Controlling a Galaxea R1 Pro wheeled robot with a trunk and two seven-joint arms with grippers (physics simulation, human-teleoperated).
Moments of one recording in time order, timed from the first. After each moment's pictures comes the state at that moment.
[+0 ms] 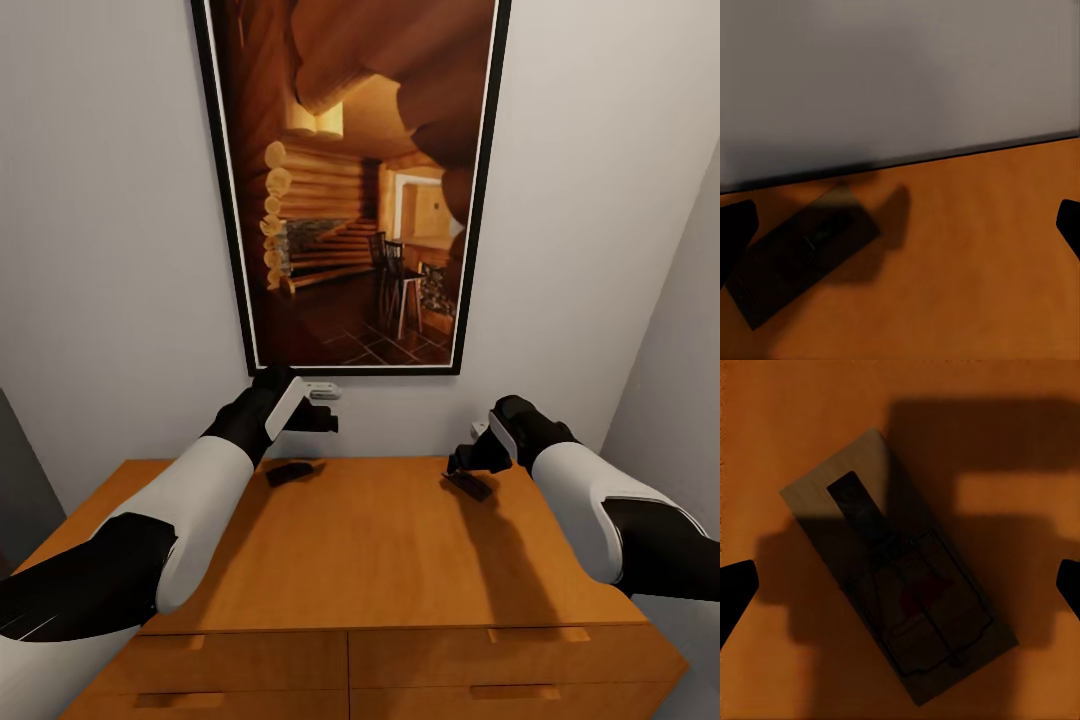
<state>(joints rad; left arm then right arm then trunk) -1.22 -0.17 -0.17 -0.57 0.27 1.04 0.17 -1.25 -0.04 -0.05 -0.24 0.20 0.99 0.24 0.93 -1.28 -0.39</state>
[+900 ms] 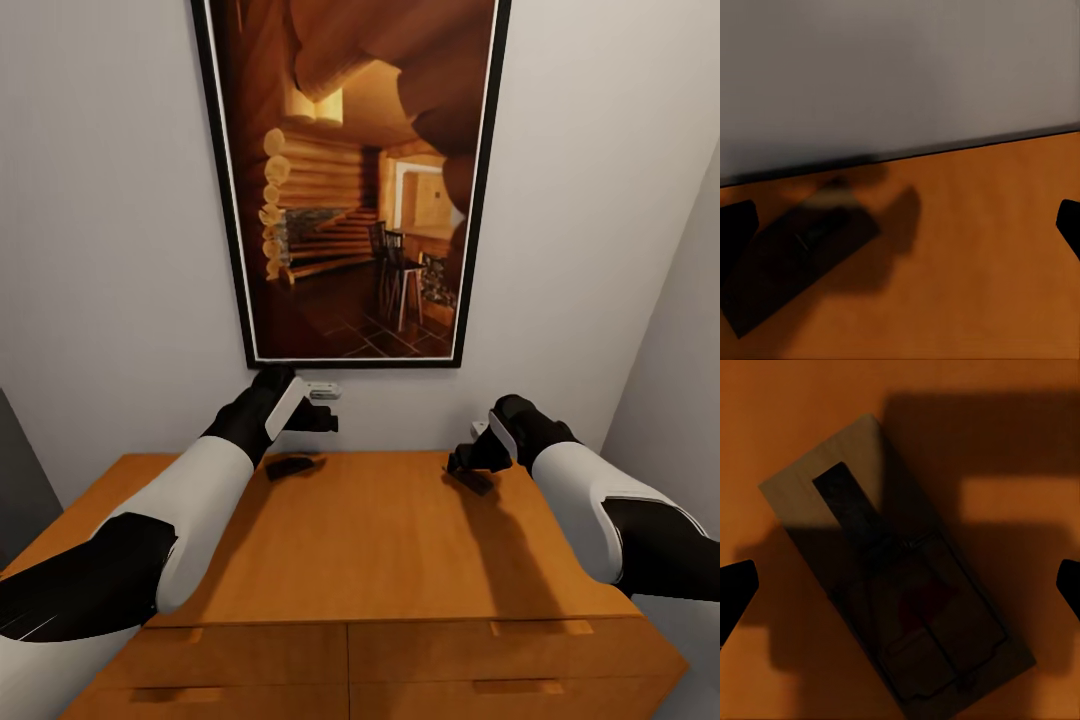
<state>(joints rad) -1.22 -0.17 -0.17 -0.57 0.27 1.04 0.17 -1.25 -0.04 -0.05 -0.25 0.20 1.00 0.24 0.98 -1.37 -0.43</state>
